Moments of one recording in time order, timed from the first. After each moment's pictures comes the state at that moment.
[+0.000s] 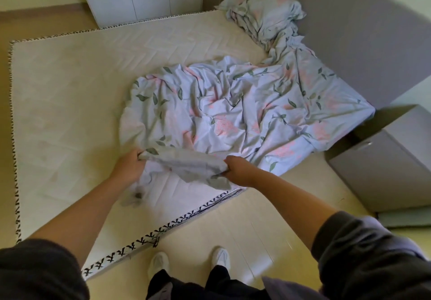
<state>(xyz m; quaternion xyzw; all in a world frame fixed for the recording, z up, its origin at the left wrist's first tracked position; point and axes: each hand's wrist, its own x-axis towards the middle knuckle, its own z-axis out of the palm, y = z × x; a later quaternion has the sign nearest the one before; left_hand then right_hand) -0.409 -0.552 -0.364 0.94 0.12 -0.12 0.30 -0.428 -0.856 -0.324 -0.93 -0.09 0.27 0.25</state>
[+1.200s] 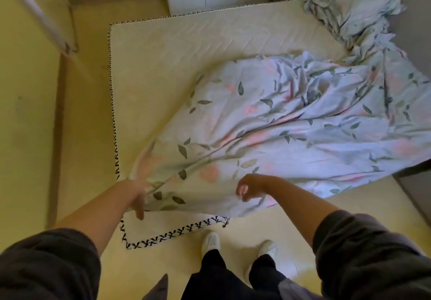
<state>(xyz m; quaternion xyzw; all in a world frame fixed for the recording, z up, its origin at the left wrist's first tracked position) -0.509 -0.289 -0.362 0.81 0.02 -0.57 -0.13 -0.449 -0.613 -0.367 -0.85 -0.19 0.49 0.05</state>
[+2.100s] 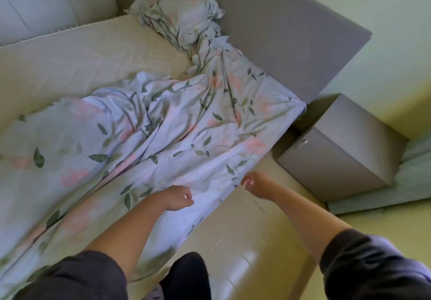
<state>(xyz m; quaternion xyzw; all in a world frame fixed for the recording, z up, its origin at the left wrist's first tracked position) -0.270 -0.940 -0.403 0.84 -0.22 -0.47 0.15 -0.344 -1.201 -0.350 -0.92 0.14 0.31 0.18</state>
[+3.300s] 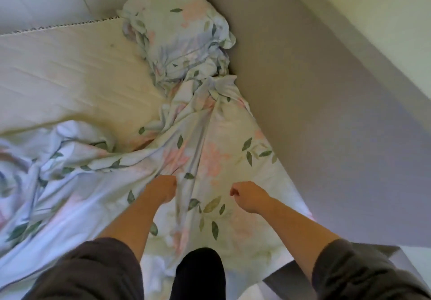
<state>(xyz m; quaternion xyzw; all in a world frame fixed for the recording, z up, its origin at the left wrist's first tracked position) 0.252 -1.383 -0.500 0.93 -0.02 -0.37 0.09 0.234 -1.641 -0.453 -0.90 -0.05 0.41 0.12</state>
